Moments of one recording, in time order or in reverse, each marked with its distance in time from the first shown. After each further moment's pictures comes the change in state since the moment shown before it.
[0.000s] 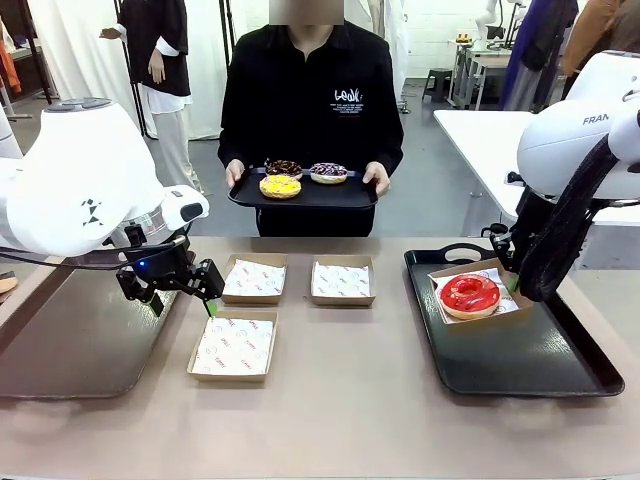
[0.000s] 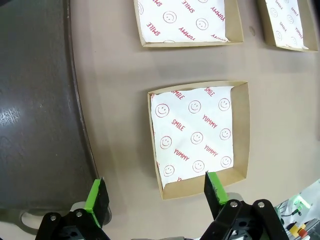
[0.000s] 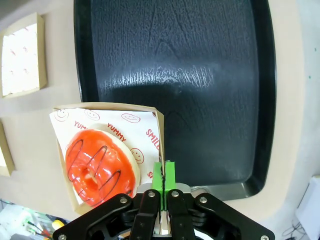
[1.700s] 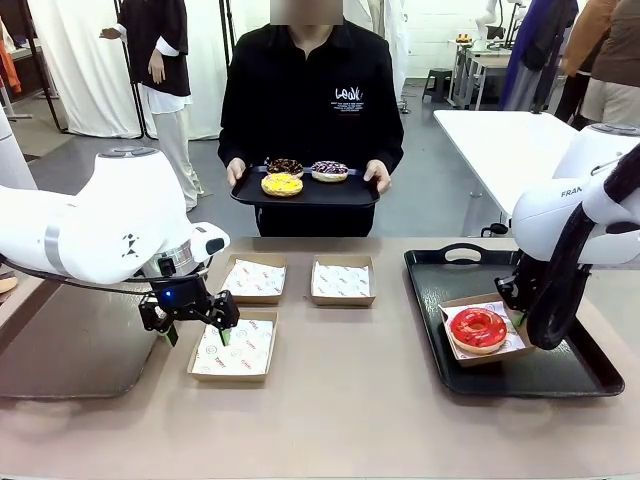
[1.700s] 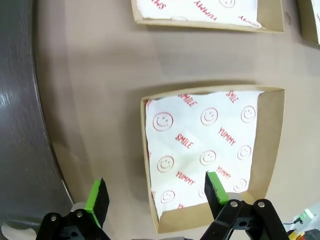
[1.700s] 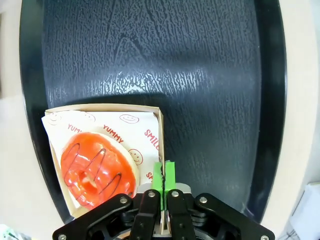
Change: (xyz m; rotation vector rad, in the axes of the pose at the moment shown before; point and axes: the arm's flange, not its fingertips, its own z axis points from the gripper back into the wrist) left arm 0.007 -0.010 -0.069 0.025 0.089 0.041; right arm -0.002 -0.031 -0.080 -0.033 -0.015 0.021
